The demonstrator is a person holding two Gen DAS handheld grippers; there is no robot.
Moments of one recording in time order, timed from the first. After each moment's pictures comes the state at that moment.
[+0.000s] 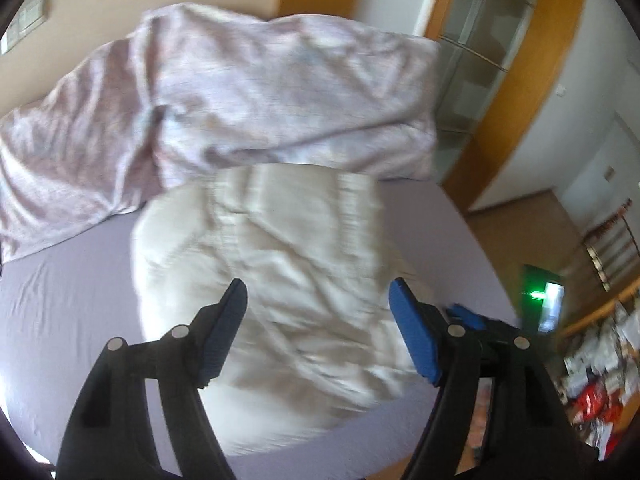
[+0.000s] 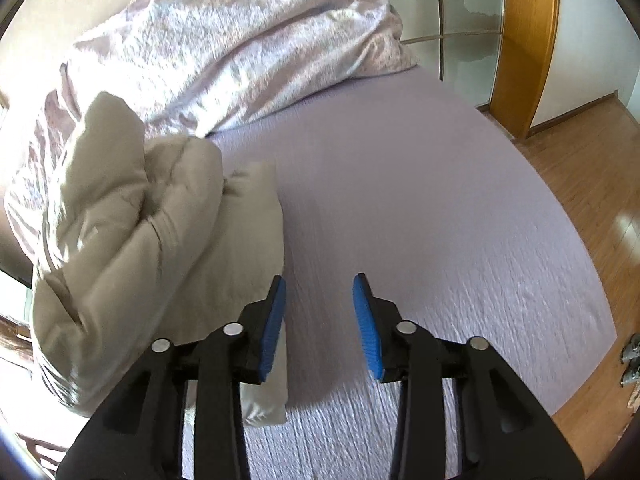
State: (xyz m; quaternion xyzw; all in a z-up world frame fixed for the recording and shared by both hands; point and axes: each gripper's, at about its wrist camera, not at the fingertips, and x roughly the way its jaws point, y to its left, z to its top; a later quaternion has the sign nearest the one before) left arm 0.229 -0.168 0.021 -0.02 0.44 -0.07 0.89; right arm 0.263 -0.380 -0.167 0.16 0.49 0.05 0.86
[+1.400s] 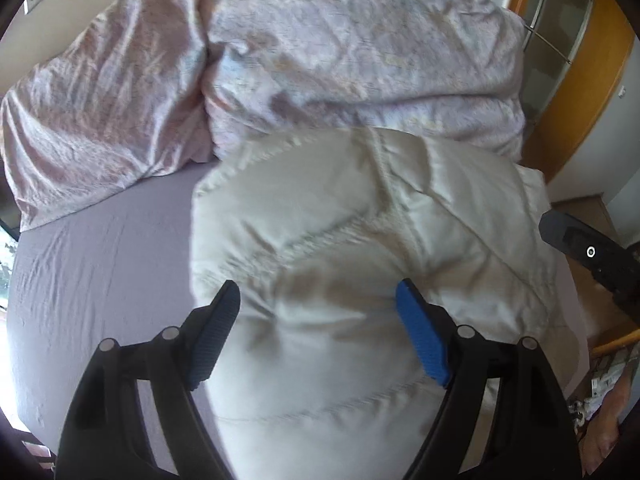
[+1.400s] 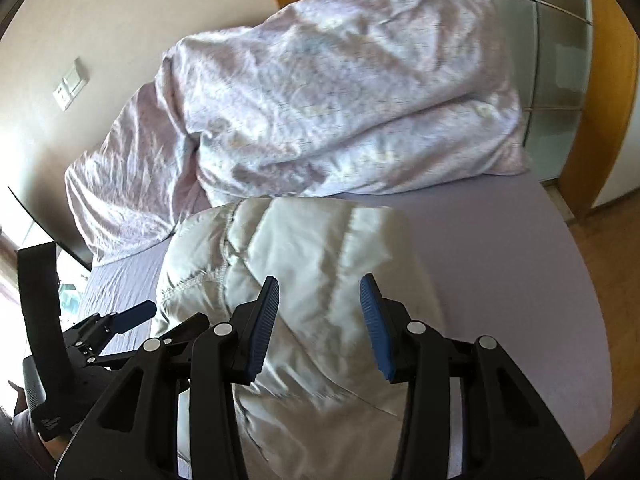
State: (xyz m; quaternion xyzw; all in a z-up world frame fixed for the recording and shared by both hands) left arm 0.280 -0.115 -0.059 -0.02 0.48 0.02 0.88; right arm 0.311 -0.274 -0.088 0.11 0.44 0.18 0.88
